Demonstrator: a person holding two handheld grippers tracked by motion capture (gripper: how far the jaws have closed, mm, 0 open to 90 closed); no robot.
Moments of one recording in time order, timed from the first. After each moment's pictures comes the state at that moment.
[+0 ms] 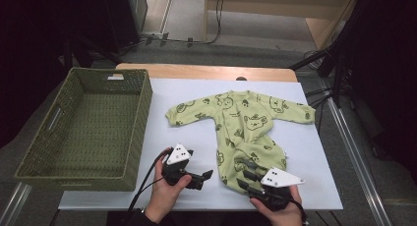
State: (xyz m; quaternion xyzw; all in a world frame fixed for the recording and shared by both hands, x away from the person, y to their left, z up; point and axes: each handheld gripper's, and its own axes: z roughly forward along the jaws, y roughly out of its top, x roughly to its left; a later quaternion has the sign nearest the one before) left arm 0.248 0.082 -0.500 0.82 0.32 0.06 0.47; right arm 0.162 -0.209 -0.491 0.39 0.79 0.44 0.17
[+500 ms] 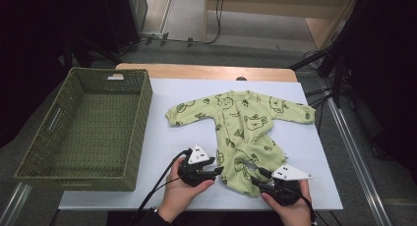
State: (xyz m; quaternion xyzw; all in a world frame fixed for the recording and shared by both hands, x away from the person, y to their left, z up) left arm 0.248 0.037 -0.507 0.85 0.31 0.05 0.43; right arm 0.173 -0.236 -0.512 0.46 0.78 0.39 0.16
